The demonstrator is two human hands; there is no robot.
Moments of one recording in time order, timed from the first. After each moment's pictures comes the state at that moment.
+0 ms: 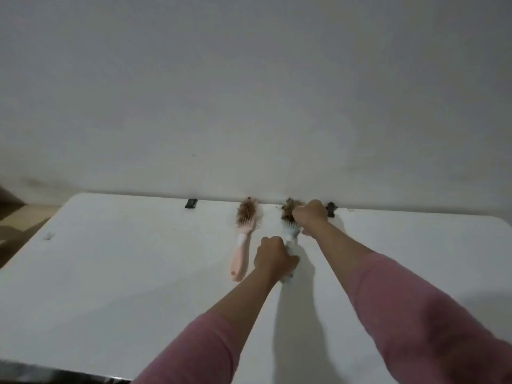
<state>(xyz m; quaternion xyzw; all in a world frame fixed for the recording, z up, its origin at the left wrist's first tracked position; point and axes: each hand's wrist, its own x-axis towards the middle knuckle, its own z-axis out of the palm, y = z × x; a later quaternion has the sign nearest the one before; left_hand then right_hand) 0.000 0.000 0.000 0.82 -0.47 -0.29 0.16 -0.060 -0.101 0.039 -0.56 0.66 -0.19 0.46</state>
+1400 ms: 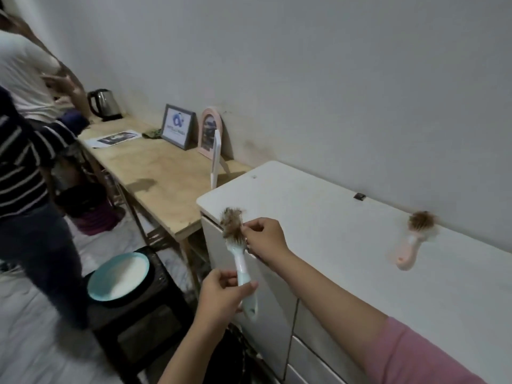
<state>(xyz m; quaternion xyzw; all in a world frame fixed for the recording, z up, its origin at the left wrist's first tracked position) 0.104 0.410 0.025 0.72 -0.01 -0.21 0.66 0.148 0.276 0.041 -0.74 0.23 -0.13 0.62</state>
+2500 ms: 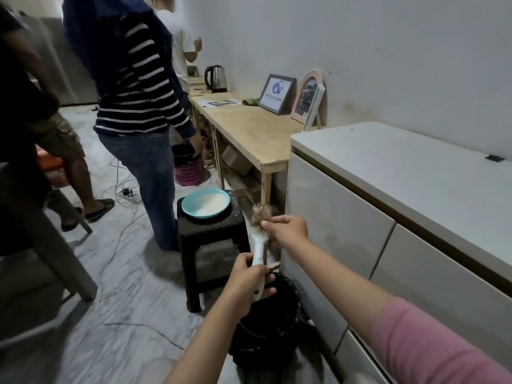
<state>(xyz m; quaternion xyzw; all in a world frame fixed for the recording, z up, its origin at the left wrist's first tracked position) 0.051 0.534 -0.158 0.65 0.14 -0.18 0.73 0.124 0.422 -0.144 -0.74 0.19 -0.03 0.64</state>
